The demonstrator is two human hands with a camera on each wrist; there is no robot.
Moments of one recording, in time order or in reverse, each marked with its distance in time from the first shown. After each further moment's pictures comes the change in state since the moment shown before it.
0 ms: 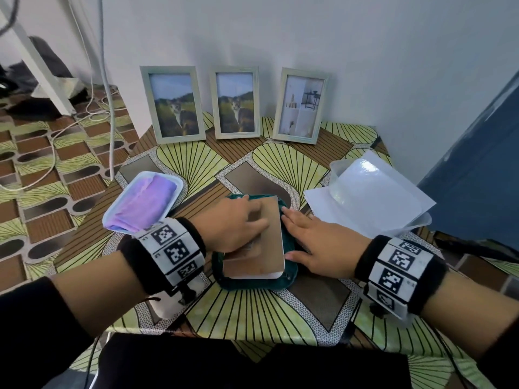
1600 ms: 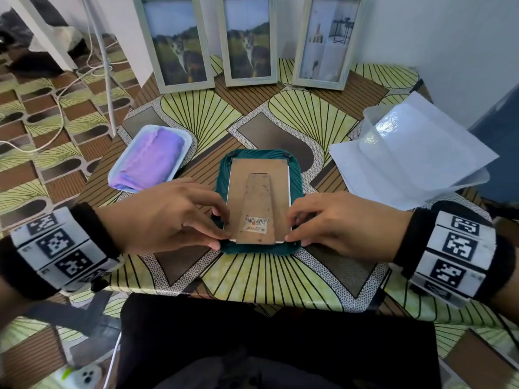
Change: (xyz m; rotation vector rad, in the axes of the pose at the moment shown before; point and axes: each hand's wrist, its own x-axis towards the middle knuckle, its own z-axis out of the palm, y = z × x) left_hand -0.066 -0.096 0.008 0.118 0.038 0.673; right_hand -0.012 -0.019 0.002 0.130 0.198 -0.524
